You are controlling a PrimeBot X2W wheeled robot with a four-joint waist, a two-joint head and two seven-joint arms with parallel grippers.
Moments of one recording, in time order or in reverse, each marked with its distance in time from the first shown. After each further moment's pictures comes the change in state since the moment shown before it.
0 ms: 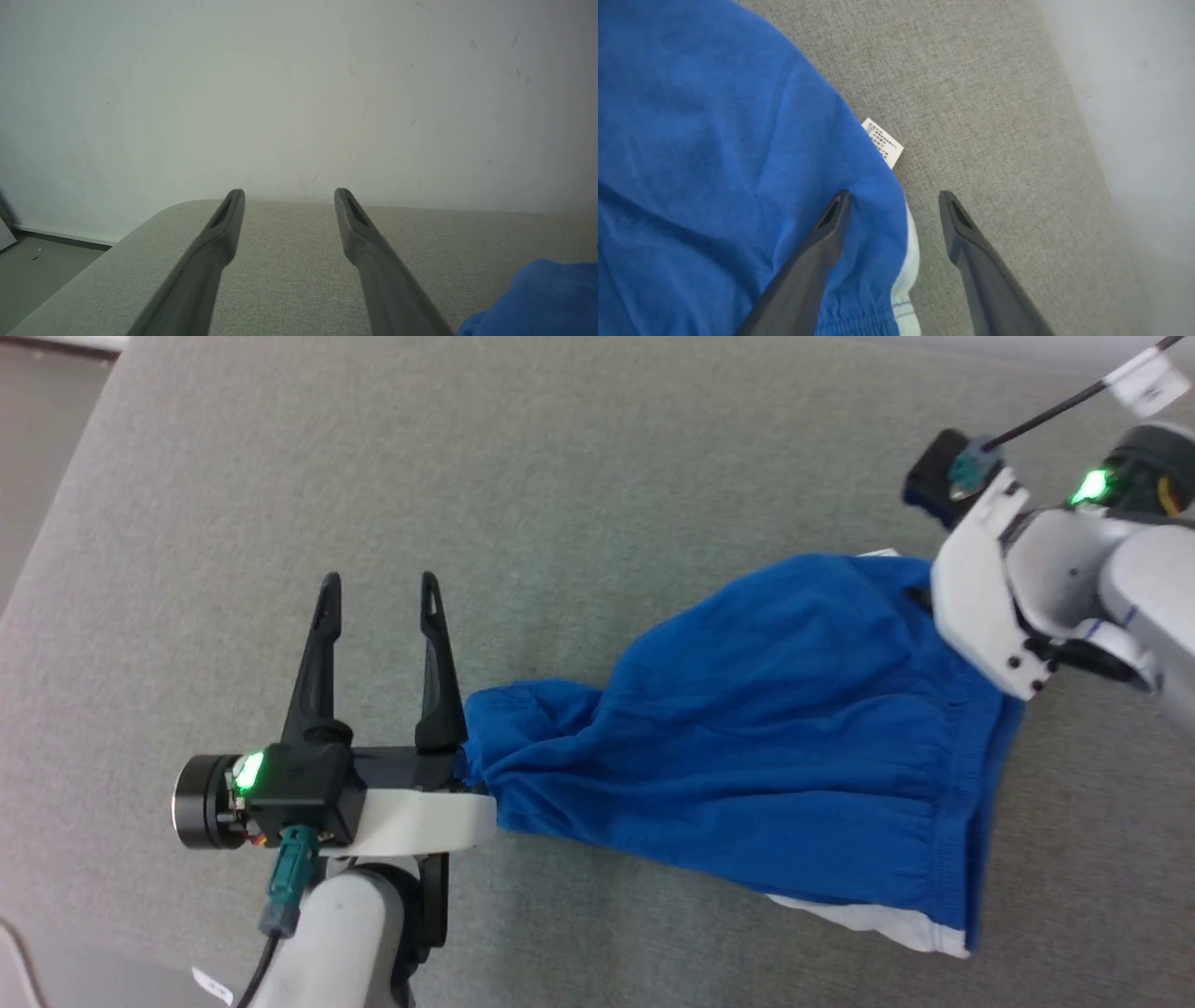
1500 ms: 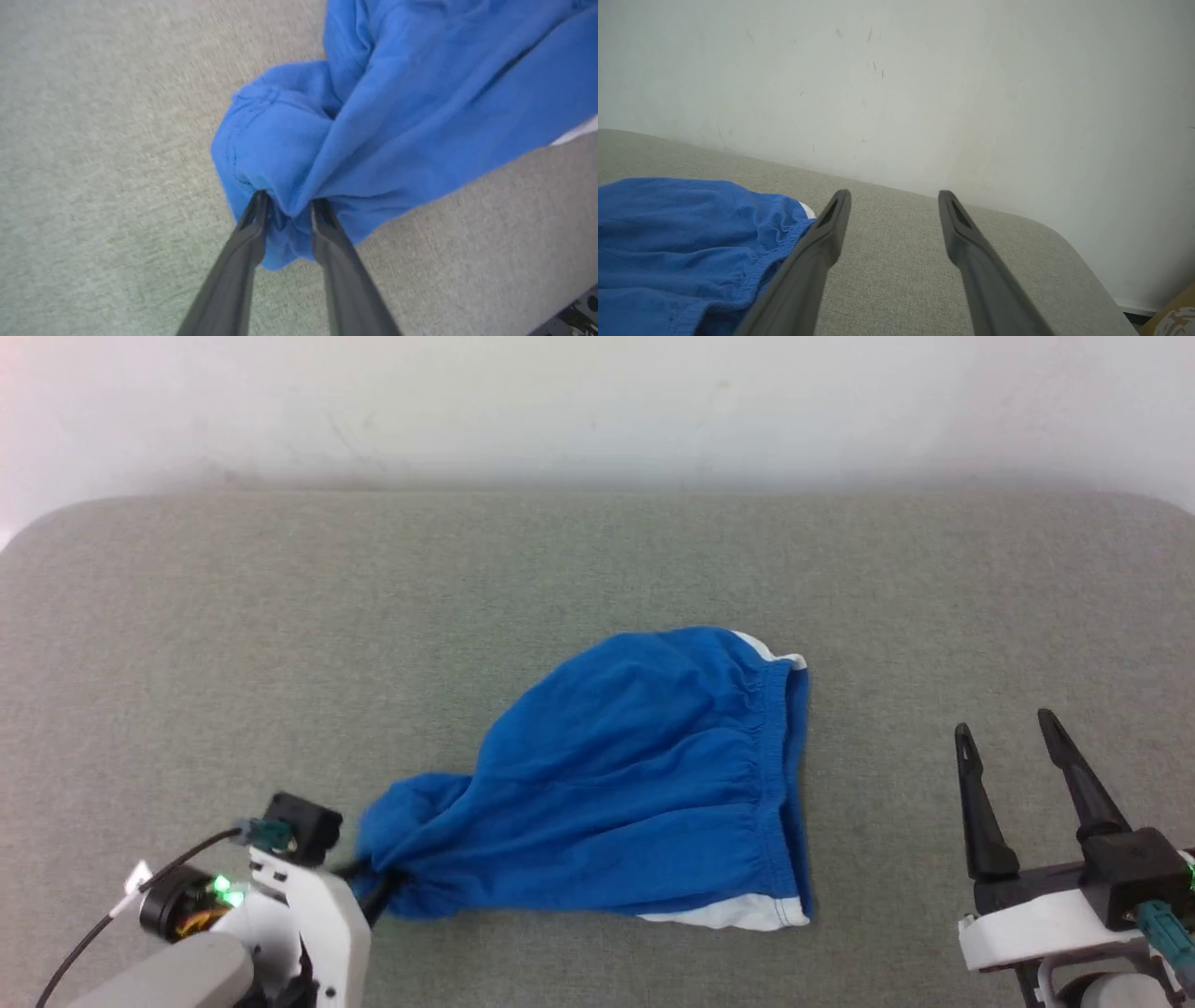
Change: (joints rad) left arm -0.272 0.677 -0.874 0.319 -0.919 -0.188 0.339; right arm 1.224 0.636 -1.333 -0.397 -0.898 -0.001 -0.838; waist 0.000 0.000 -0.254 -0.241
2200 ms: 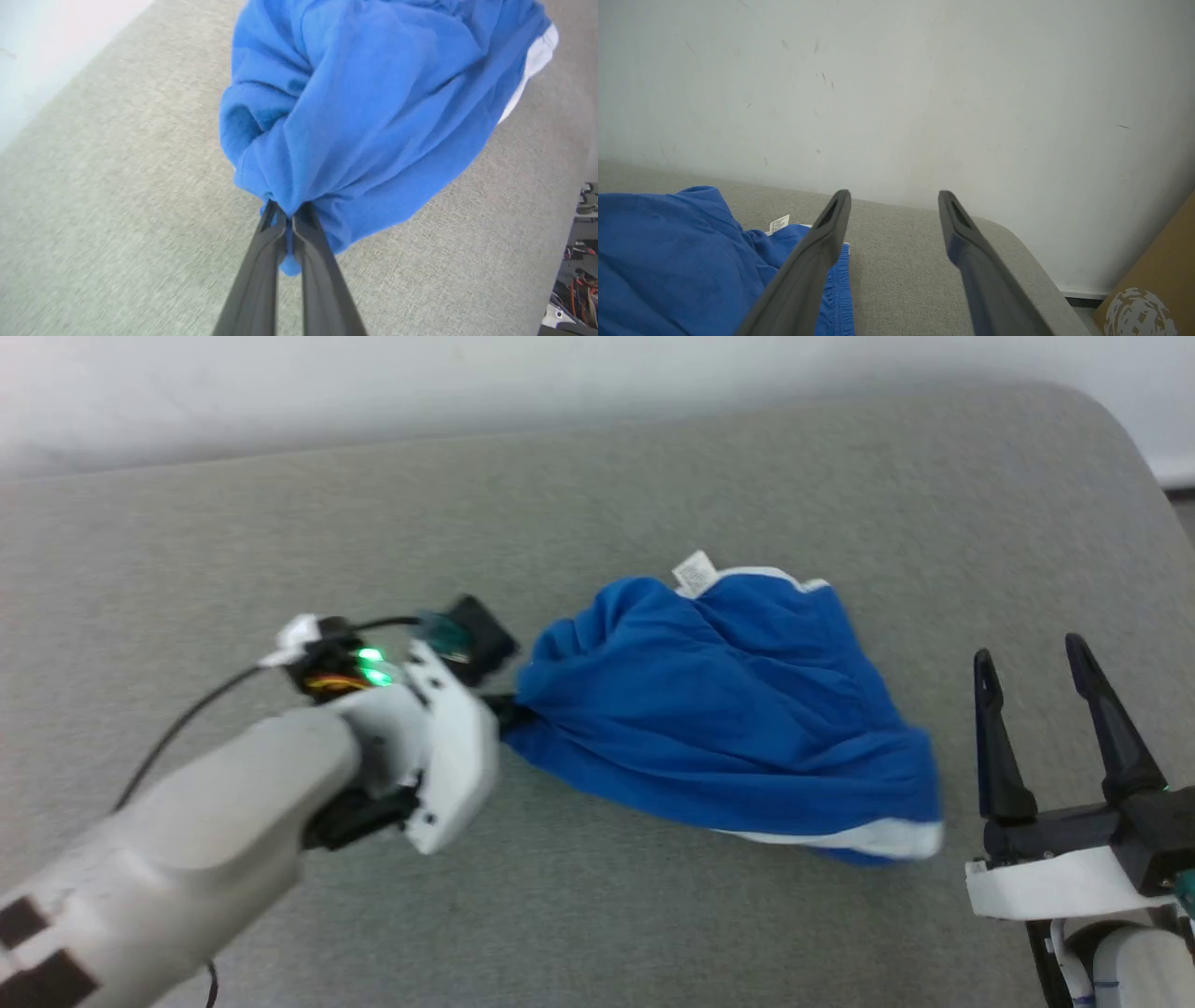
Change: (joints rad) left arm -0.428 -0.174 -0.062 0.003 0.159 -0.239 0.272; right arm -0.074 0.004 0.002 -0.091 0.019 0.000 0.000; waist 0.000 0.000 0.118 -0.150
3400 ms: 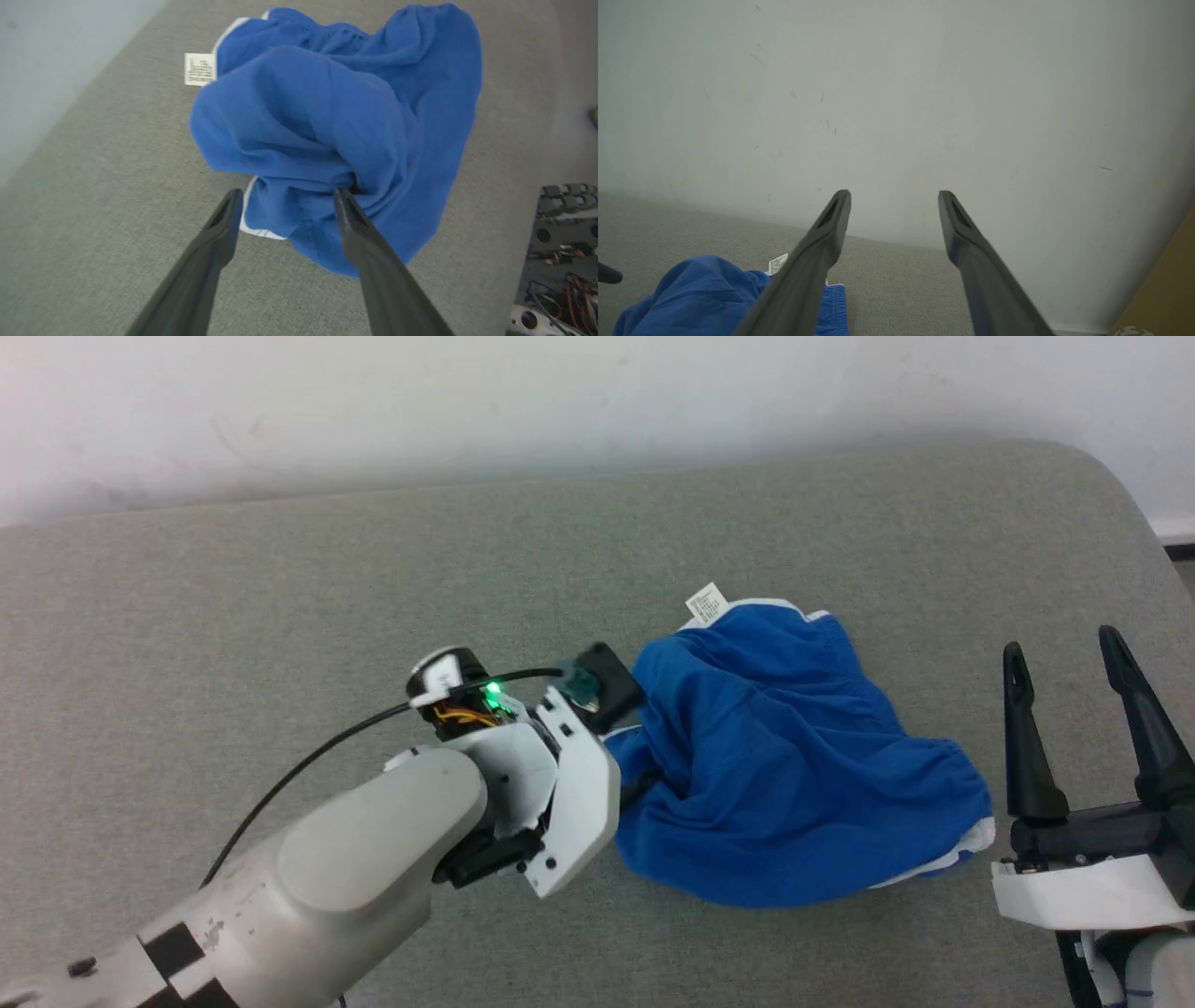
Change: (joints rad) left arm 0.111 -0.207 0.120 0.032 0.191 0.005 0.029; right arm 0.024 -0.036 -0.005 -0.069 0.033 0.000 0.000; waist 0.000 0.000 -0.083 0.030
